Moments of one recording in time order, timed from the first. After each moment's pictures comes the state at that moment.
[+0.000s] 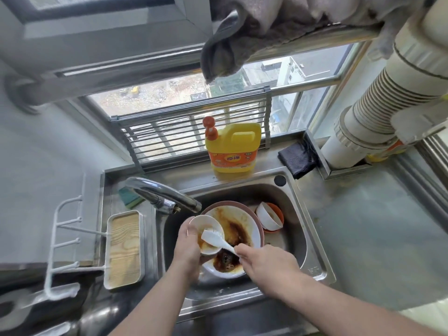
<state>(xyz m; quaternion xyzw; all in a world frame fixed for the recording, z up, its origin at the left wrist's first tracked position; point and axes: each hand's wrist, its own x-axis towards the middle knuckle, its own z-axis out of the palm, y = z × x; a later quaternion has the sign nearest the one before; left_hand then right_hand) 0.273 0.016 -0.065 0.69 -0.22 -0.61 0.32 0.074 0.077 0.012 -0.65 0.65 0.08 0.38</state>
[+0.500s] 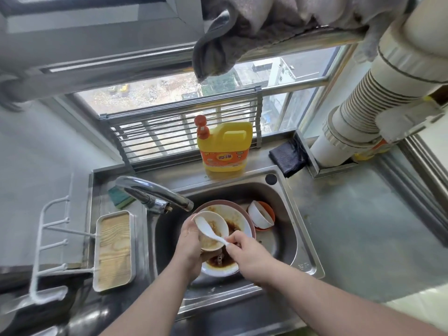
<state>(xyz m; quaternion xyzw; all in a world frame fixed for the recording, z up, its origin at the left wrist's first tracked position) 0.254 0.012 -0.057 0.67 -0.21 -0.66 0.28 0.084 0.073 0.002 -0.53 0.67 -0.07 0.52</state>
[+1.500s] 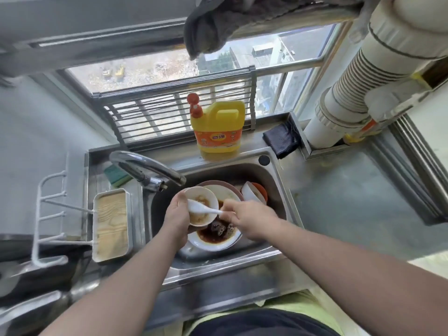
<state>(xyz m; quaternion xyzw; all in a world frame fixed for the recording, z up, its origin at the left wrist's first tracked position) 0.260 -0.001 -0.041 0.68 -0.23 -0.63 0.29 0.049 0.038 0.000 -0.69 0.62 0.02 0.39</state>
